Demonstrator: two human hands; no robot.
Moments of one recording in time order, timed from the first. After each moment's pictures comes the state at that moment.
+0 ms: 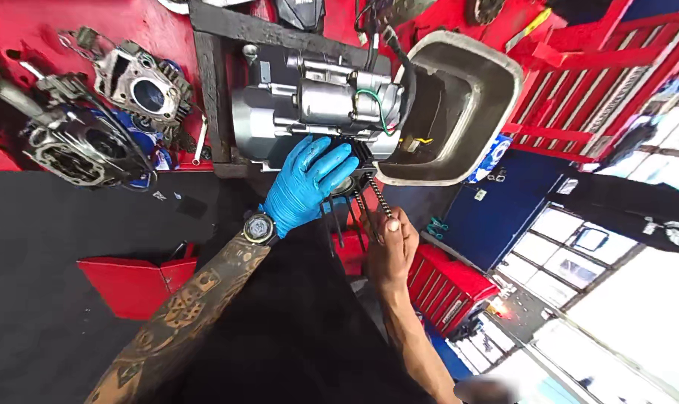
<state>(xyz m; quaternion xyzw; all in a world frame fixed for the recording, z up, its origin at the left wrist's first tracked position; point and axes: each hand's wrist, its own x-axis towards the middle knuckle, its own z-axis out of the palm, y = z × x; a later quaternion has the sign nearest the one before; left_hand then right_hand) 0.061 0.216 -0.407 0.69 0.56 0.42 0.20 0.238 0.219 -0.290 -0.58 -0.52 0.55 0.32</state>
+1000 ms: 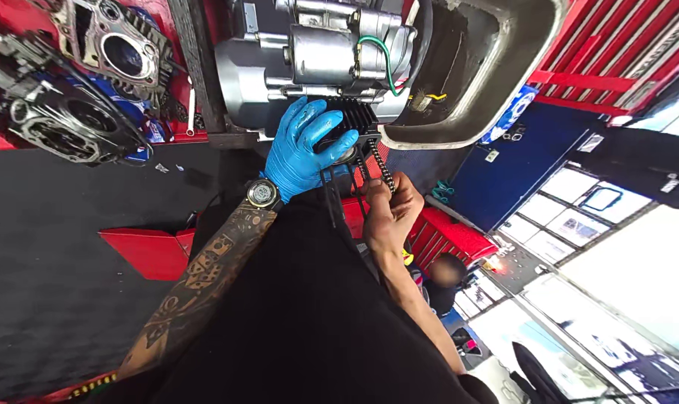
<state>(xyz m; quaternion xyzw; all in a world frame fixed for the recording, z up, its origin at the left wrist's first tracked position) 0.064 0.215 -0.429 0.68 0.54 0.47 0.16 0.208 0.222 -0.280 -0.66 -0.53 0.45 0.28</state>
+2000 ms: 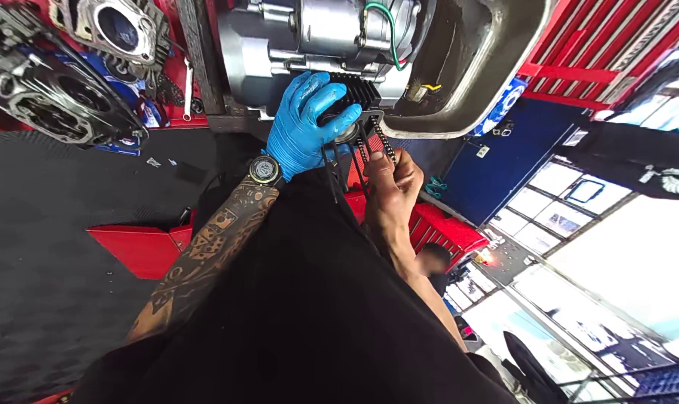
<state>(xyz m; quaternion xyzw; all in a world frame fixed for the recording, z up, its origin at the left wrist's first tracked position) 0.062 0.214 -0.431 0.67 0.53 0.49 0.15 0.213 0.217 -0.278 -0.65 -0.51 0.50 0.27</state>
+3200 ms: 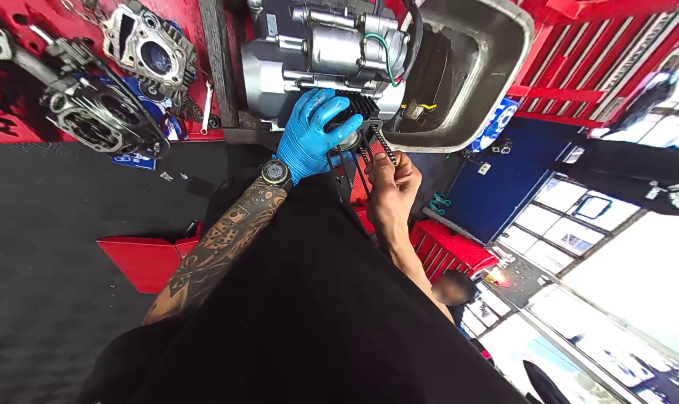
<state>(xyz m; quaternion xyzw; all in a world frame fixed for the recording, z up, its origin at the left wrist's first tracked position) 0.065 0.218 -0.429 0.68 0.54 0.47 0.14 0.212 0.221 -0.280 -0.65 -0.52 0.48 0.28</state>
